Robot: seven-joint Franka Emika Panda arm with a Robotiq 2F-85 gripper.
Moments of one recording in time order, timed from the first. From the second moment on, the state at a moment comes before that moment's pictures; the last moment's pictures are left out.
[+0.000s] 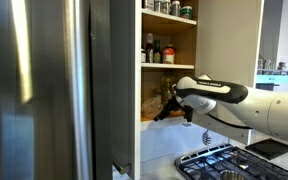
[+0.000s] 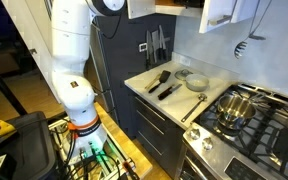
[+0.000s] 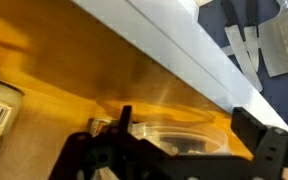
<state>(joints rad) -0.01 0.32 -0.08 -1.28 0.70 2.26 -1.22</state>
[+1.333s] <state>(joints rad) 0.07 0.29 -0.14 -1.28 0.21 2.33 -0.99</state>
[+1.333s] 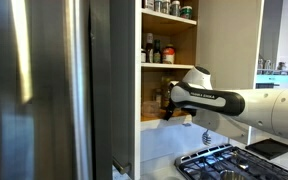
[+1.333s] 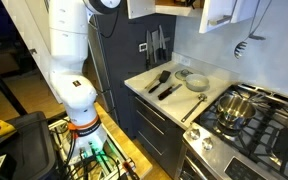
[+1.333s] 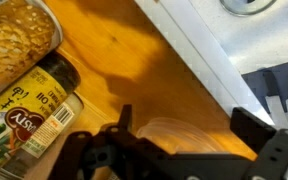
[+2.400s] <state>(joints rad) 0.06 0.25 -0.15 -1.25 0.28 2.24 -0.99</state>
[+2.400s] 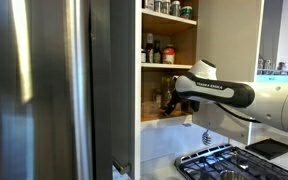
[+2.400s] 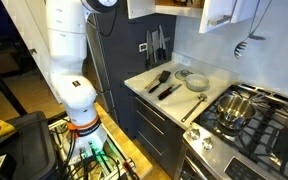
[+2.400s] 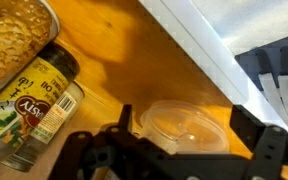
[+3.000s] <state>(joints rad) 0.05 0.20 -0.15 -1.13 0.33 1.91 -0.87</state>
